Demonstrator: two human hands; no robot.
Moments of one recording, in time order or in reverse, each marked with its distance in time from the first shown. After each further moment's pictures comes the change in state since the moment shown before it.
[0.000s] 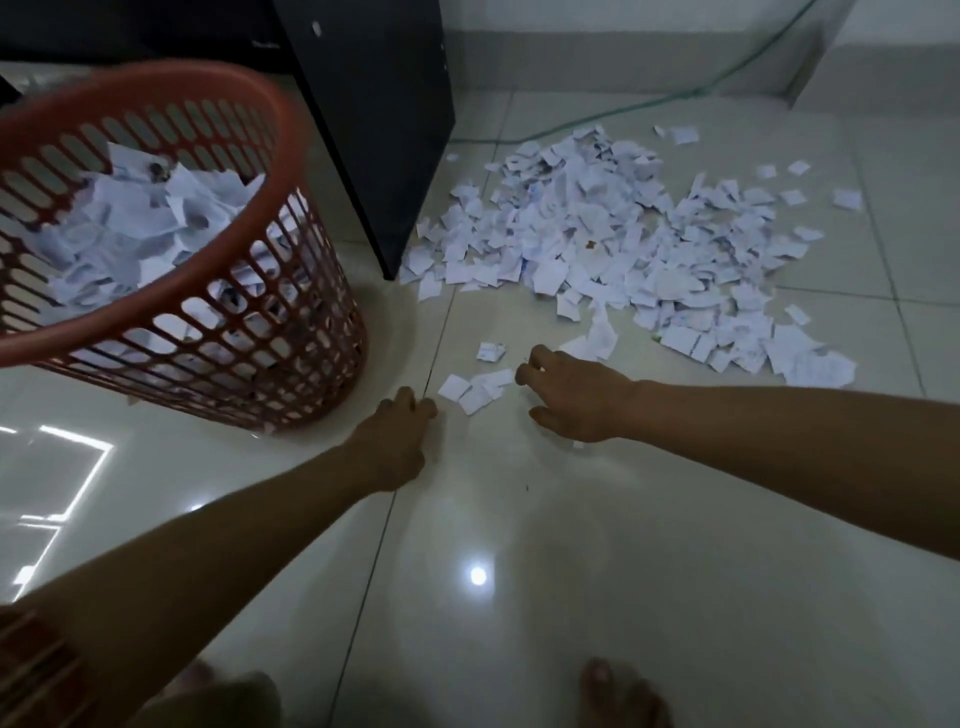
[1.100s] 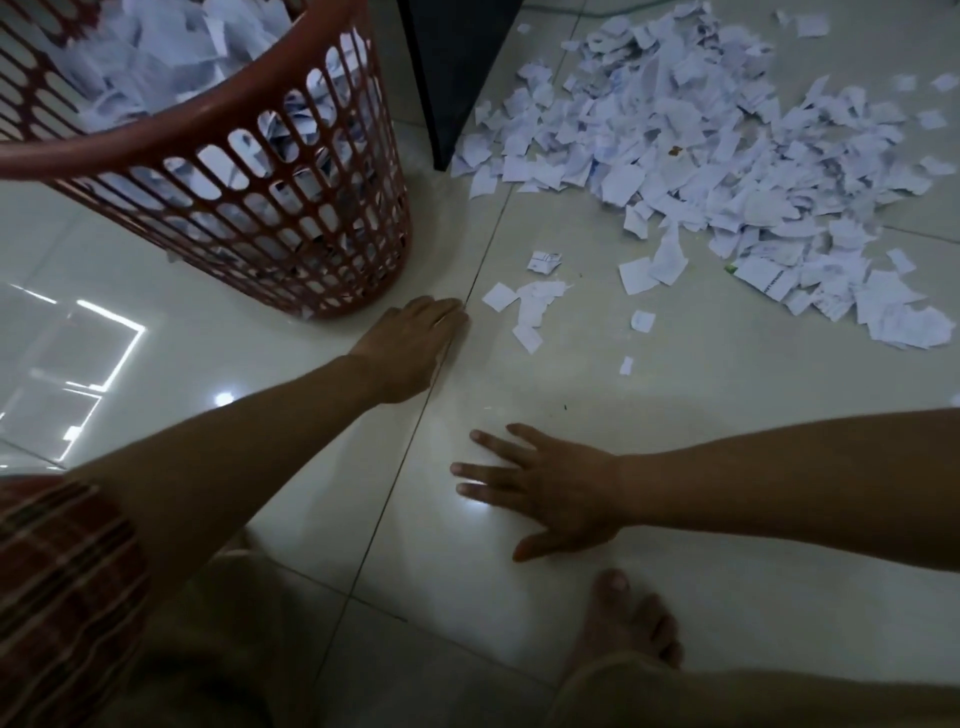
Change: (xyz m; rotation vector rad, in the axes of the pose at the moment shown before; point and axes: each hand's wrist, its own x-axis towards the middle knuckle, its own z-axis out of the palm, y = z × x) left_hand -0.017 -0.034 0.024 0.118 0.165 0.140; right_hand -0.042 -0.095 0.109 -0.223 -0.132 -0.725
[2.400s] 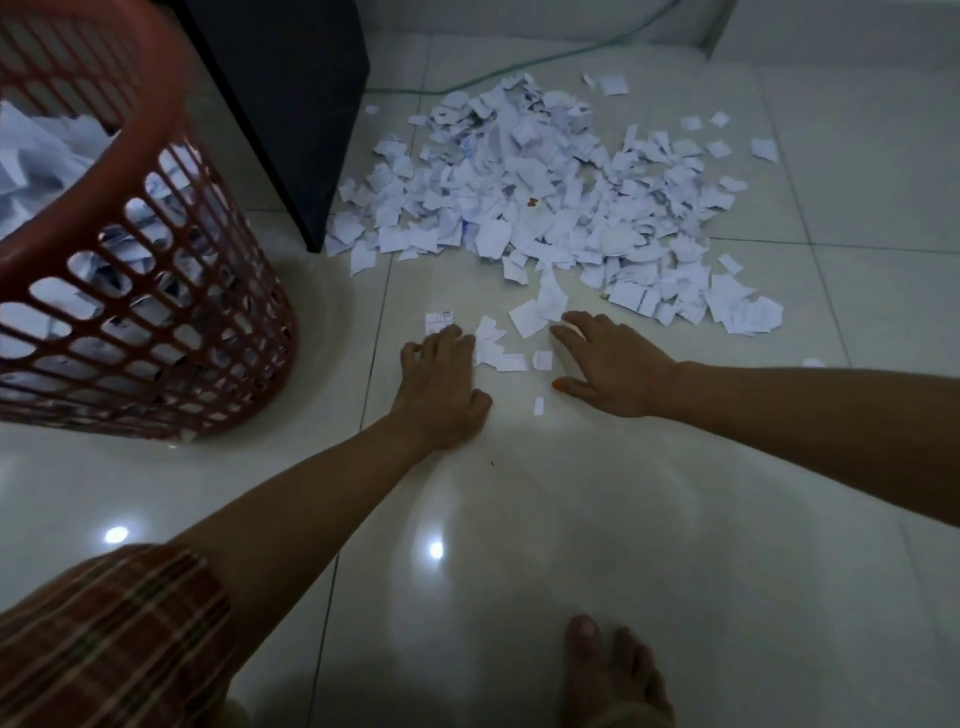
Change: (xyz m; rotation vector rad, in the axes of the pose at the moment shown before) left_hand 0.095 0.093 0.001 -0.152 0.163 0.065; right_hand -0.114 0.114 -0.034 0.173 0.097 0.996
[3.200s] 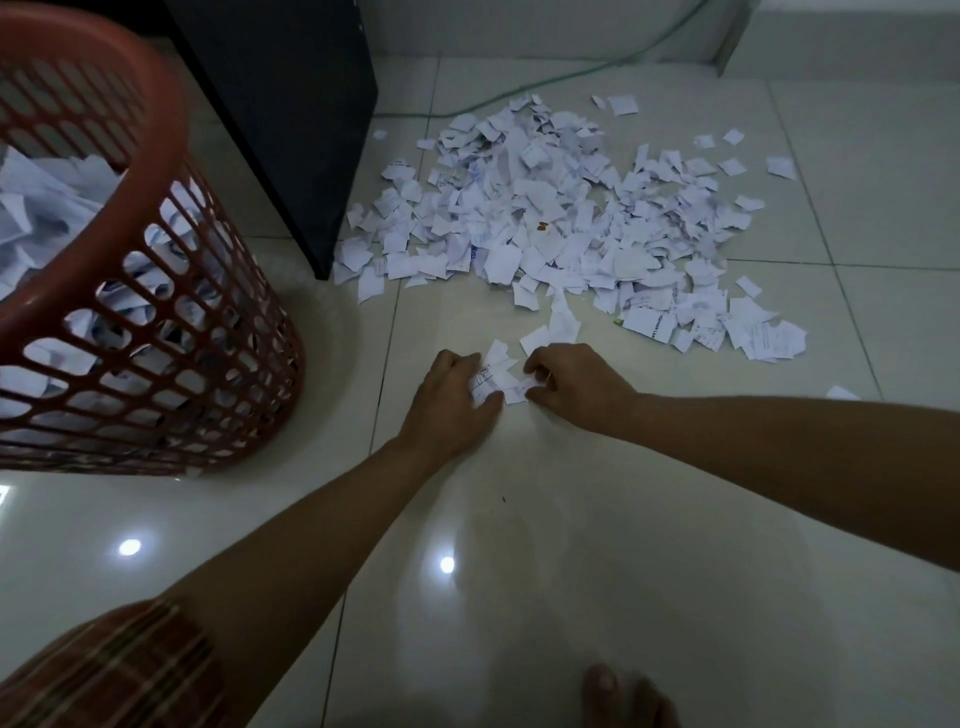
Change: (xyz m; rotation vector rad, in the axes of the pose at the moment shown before) left_hand 0.022 -0.006 0.005 -0.524 0.170 -0.153; right_hand 0.050 -0.022 0.018 0.540 0.258 0.053
